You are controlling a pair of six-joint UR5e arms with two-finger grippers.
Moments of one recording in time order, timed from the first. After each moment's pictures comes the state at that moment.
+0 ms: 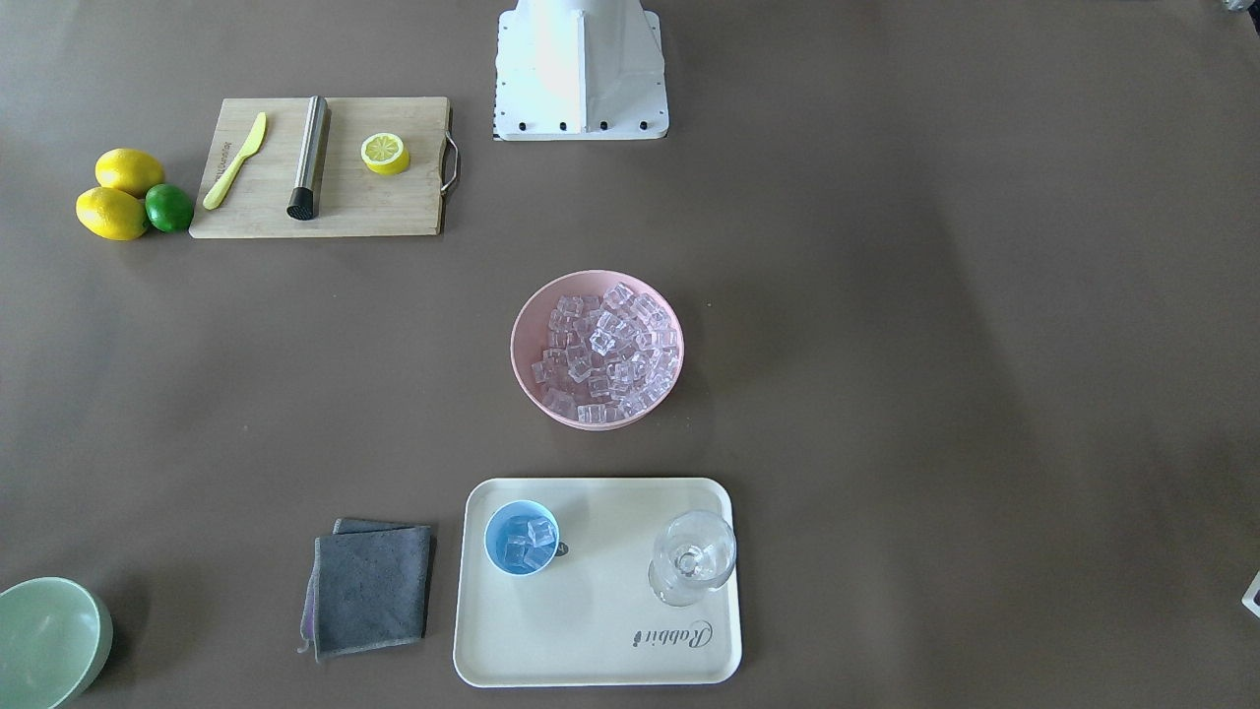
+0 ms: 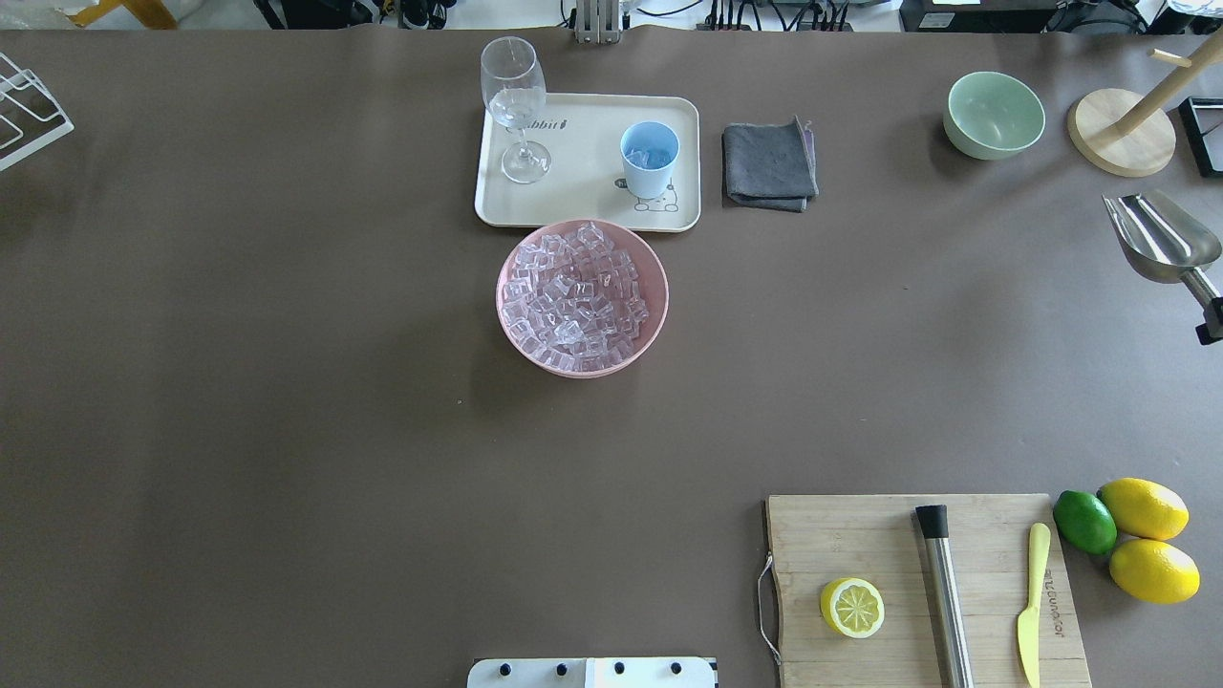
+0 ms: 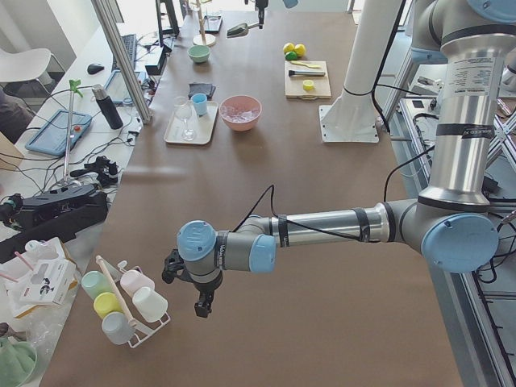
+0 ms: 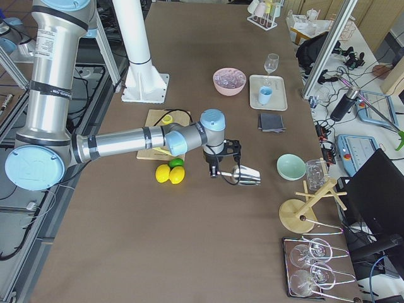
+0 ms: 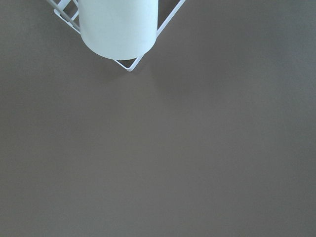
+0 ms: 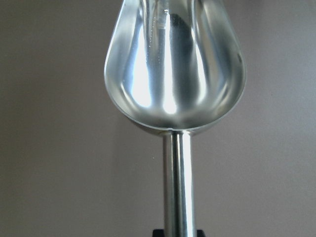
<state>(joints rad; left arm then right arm) -1.57 -1.62 -1.39 -1.74 -2.31 0.14 1.19 -1.76 1.90 -1.34 2.18 0.47</state>
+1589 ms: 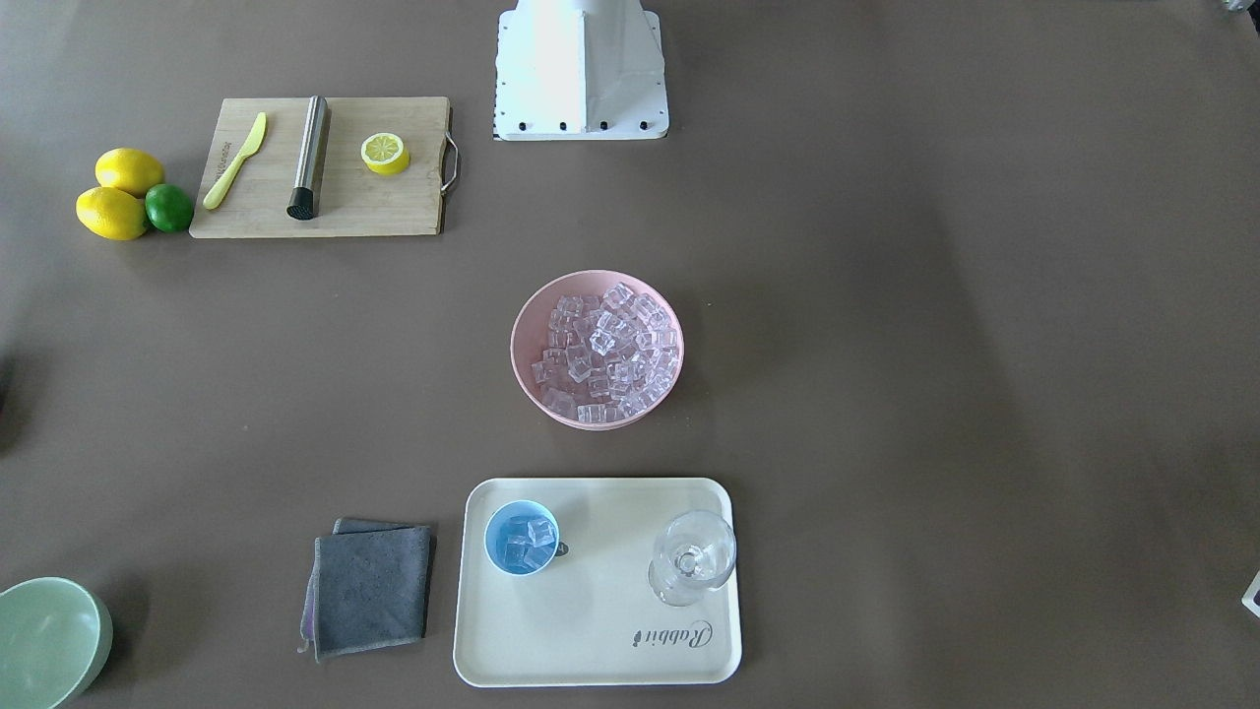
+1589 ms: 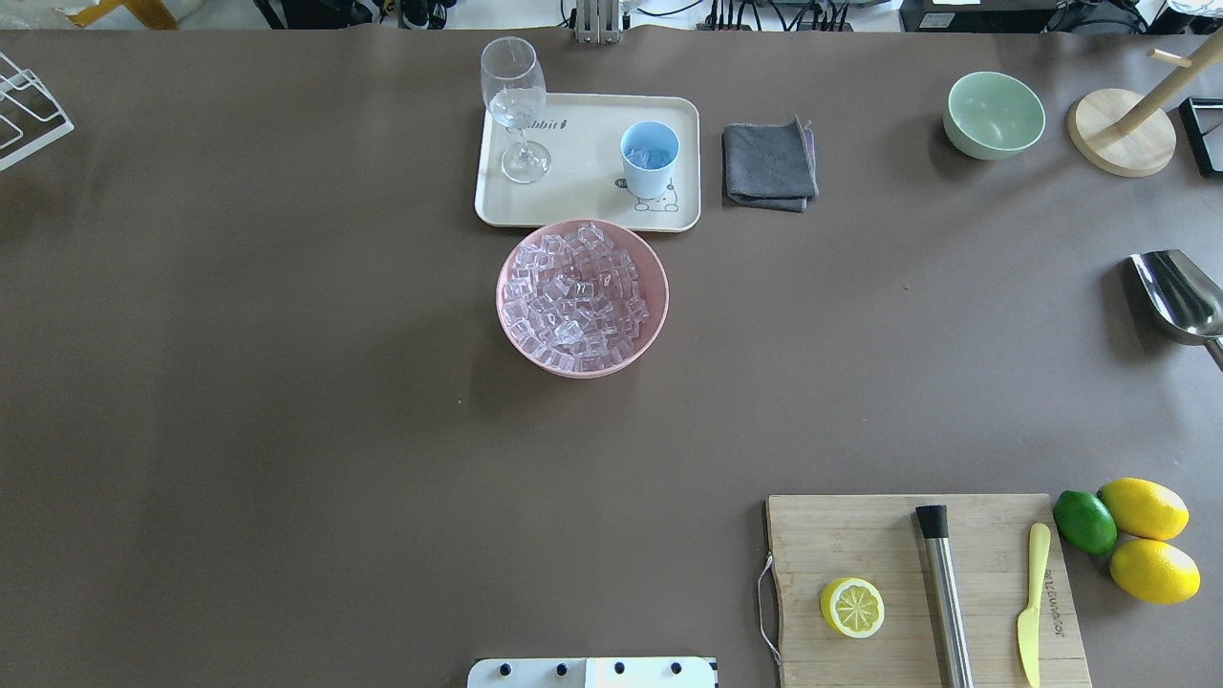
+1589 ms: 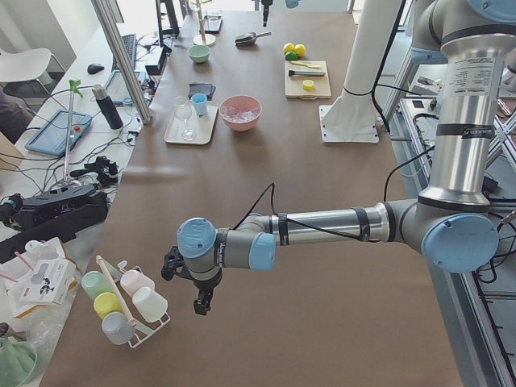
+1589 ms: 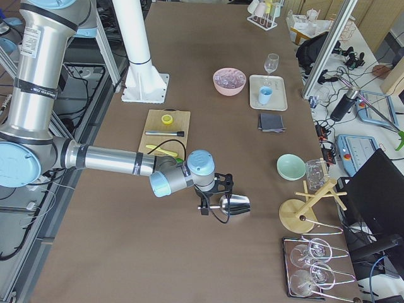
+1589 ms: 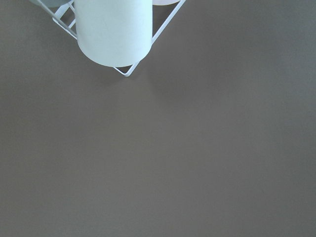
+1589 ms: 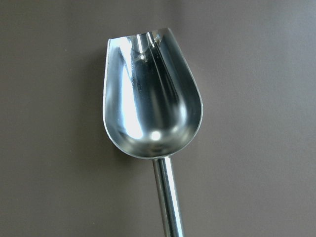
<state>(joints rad) -1.57 -1.62 -1.41 -1.74 -2.31 0.14 1.34 -1.83 1.66 -1.05 2.30 0.43</state>
